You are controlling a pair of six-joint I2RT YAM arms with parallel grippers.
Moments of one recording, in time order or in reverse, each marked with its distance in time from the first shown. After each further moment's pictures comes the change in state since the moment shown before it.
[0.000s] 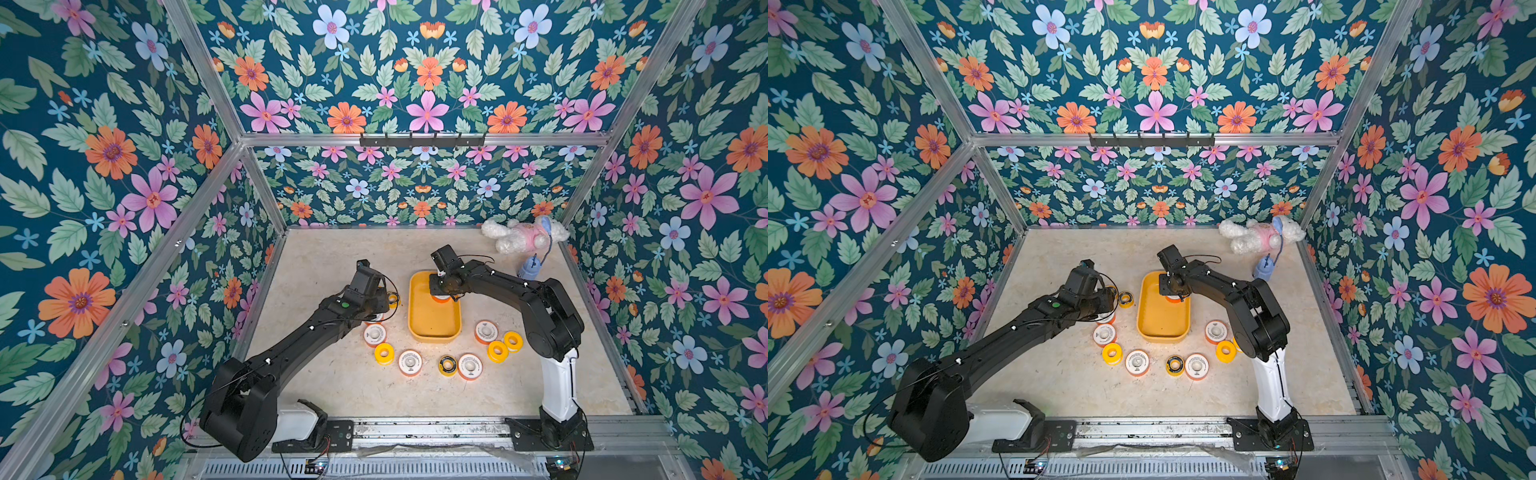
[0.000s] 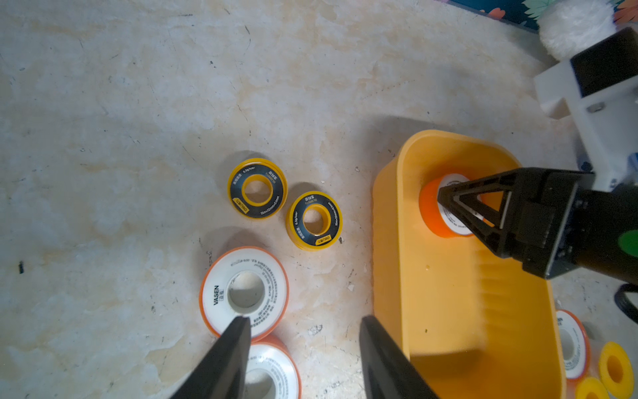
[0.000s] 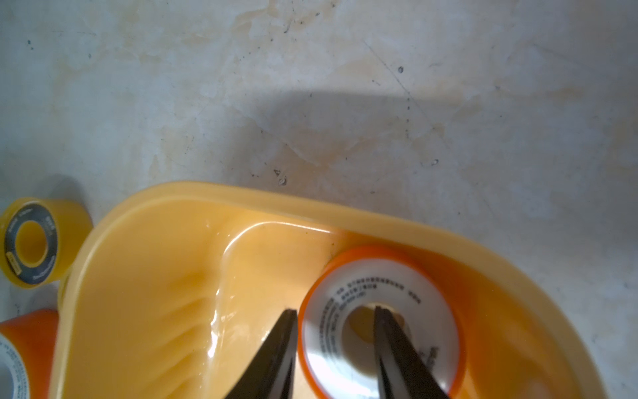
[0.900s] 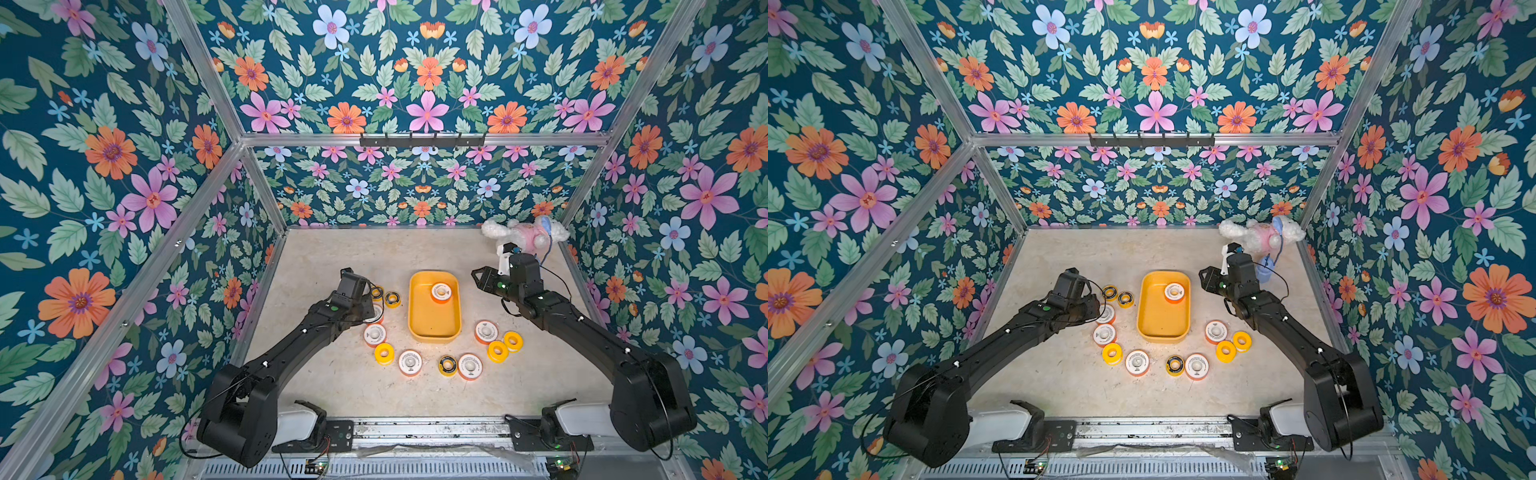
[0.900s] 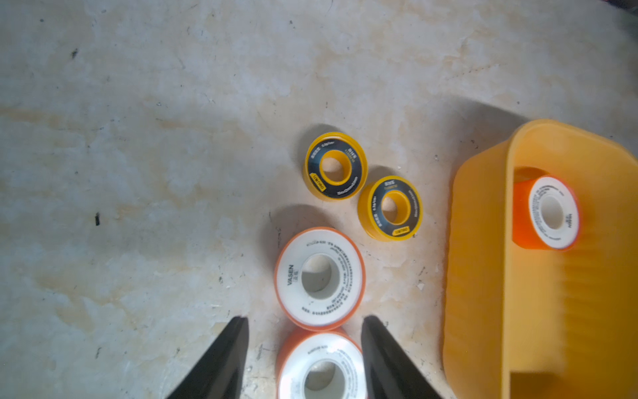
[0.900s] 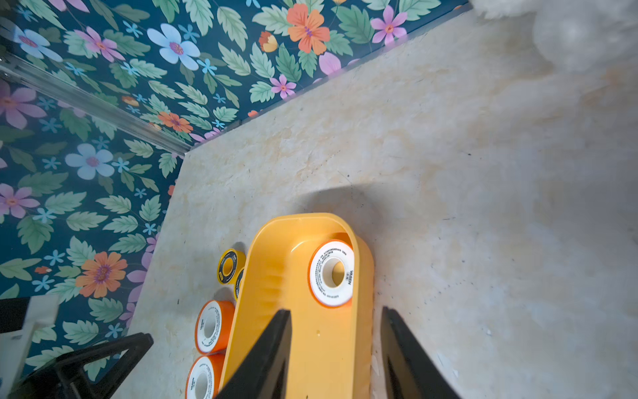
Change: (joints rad) left arm 0.135 -0.029 -0.105 -0.023 0.016 0.015; right arm -0.284 -0.739 -0.665 0.437 -0.245 0.125
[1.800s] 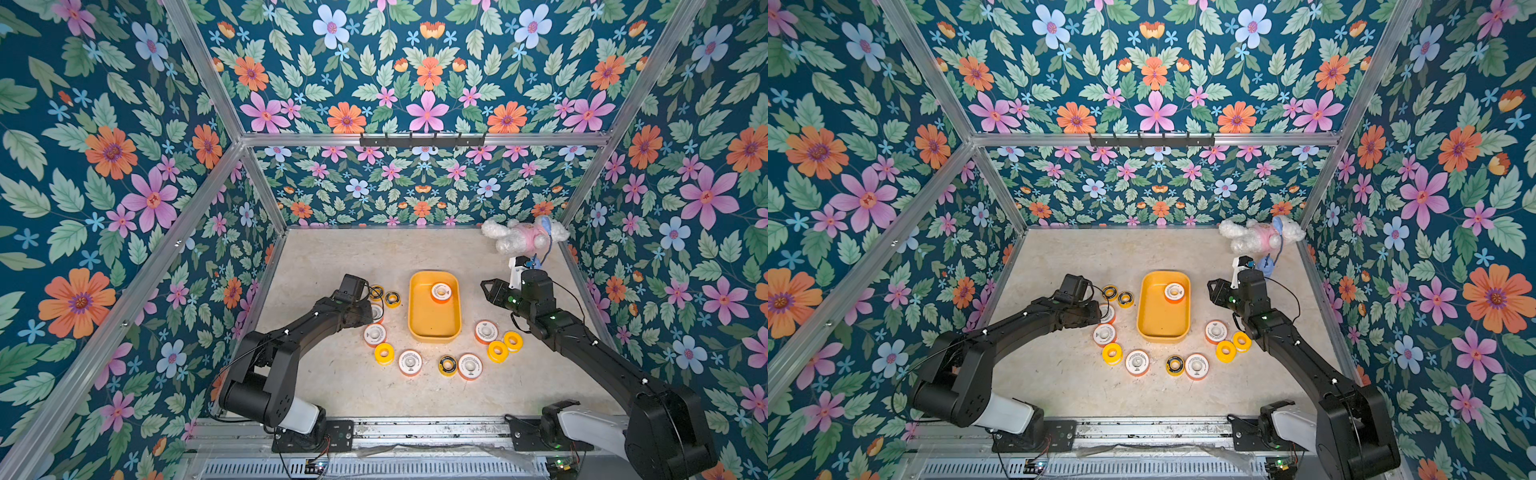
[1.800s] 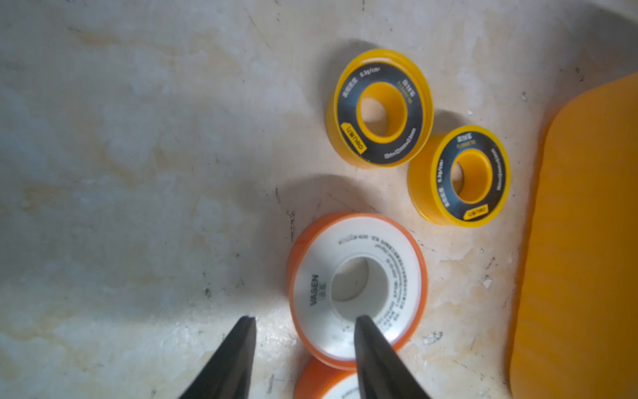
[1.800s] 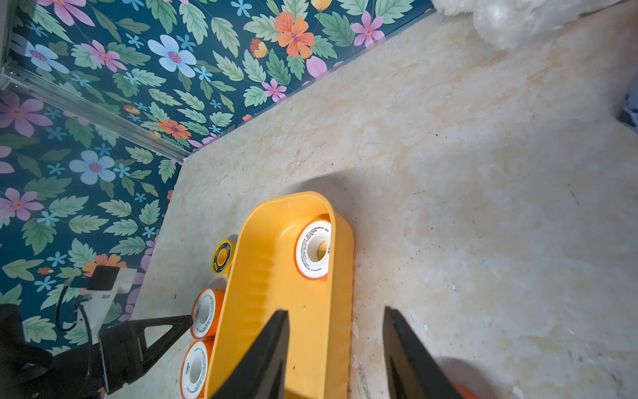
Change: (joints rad) left arm 0.055 0.193 -0.001 0.057 0.114 0.067; right arm -0.016 -0.134 -0.143 0.023 0.012 0.009
